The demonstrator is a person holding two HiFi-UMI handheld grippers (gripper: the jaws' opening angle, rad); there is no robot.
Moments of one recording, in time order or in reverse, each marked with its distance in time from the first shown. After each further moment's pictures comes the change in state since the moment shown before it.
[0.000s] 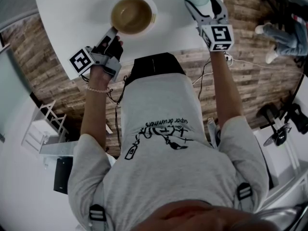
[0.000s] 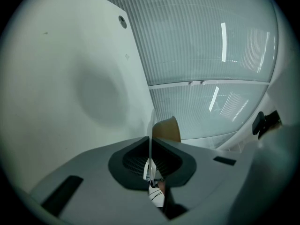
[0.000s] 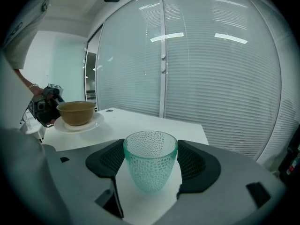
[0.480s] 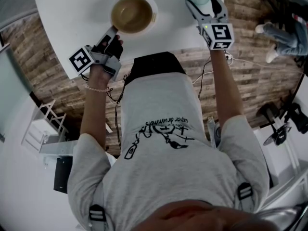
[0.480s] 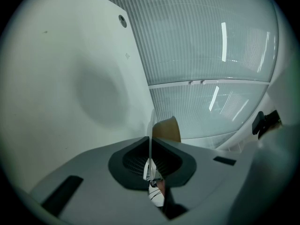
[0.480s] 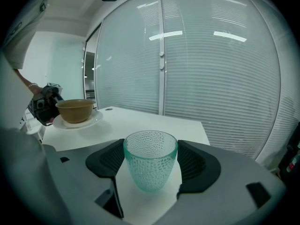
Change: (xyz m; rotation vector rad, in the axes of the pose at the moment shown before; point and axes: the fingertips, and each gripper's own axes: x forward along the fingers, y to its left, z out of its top) left arm 0.001 0.000 -0.002 -0.001 0.005 -0.002; right arm 0.000 -0.003 -0.012 0.006 0.018 0.001
